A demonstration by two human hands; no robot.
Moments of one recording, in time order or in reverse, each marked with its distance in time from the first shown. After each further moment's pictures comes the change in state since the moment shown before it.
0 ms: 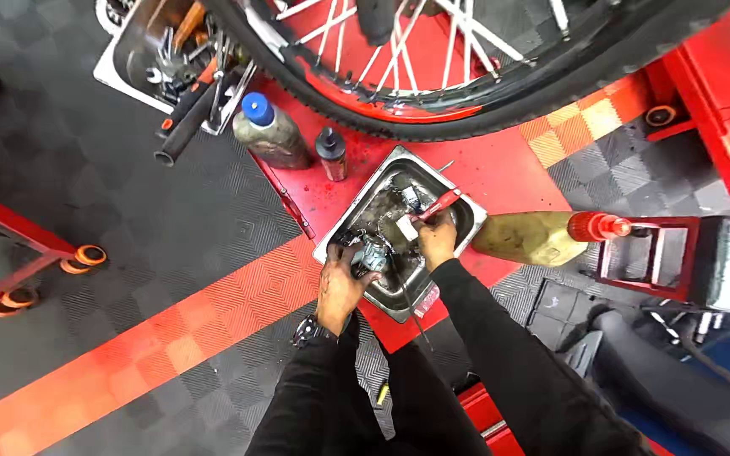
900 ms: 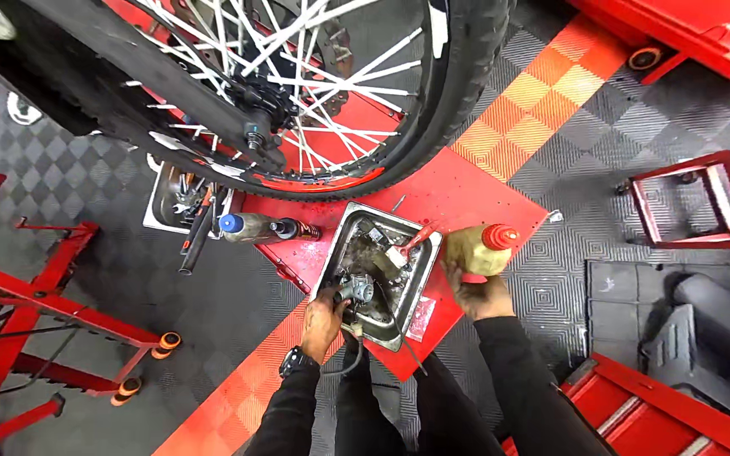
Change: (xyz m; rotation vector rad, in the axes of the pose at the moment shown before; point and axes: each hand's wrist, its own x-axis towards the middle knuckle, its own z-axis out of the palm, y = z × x) left_hand 0.034 0.036 -0.035 0.351 -0.185 0.062; right_hand -0.014 0.063 -0.147 1.762 0.058 0.816
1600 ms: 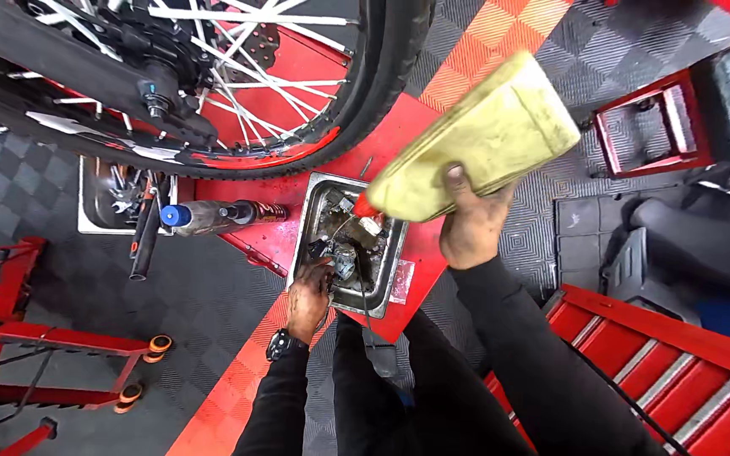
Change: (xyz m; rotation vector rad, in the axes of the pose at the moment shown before) left_hand 0.003 0.006 0.012 -0.013 0.139 0.410; right_hand -0.075 0.013 0.107 -0.490 -0.409 -1.006
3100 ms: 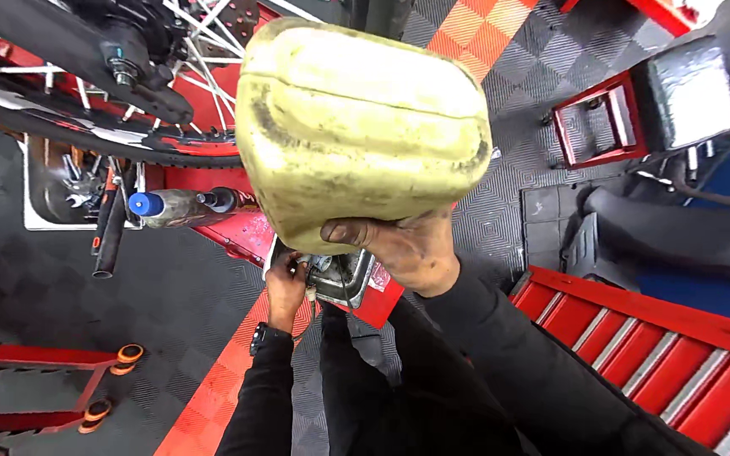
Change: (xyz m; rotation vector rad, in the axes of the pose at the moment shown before) left_hand -0.001 -0.009 -0.004 -0.330 0.074 -0.334; right_hand -0.061 -0.060 0.071 -0.110 -0.568 -0.172
